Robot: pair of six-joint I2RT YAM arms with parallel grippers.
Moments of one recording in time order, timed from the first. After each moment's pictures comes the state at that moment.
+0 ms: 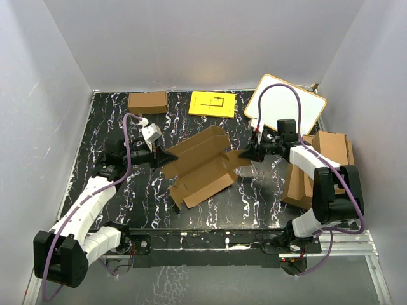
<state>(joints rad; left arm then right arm) -0.24 1.02 0.70 -0.04 0.96 0.08 0.06 1.51 0.83 -0.13 -1.08 -0.64</state>
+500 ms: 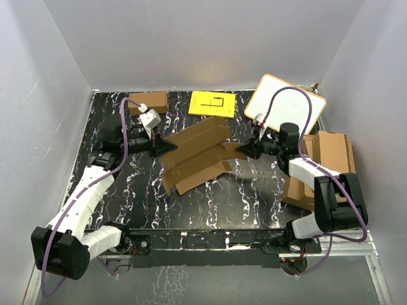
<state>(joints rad) -0.24 1.07 0.90 -0.19 0.94 0.10 0.09 1.44 0.67 0.38 -1.00 -0.14</state>
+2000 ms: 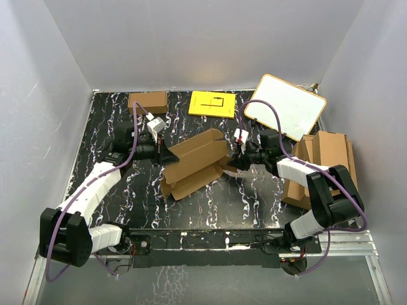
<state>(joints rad) -0.25 1.19 0.82 -0.23 0.91 -0.05 0.28 1.50 0.66 0.23 -0.84 -0.41</state>
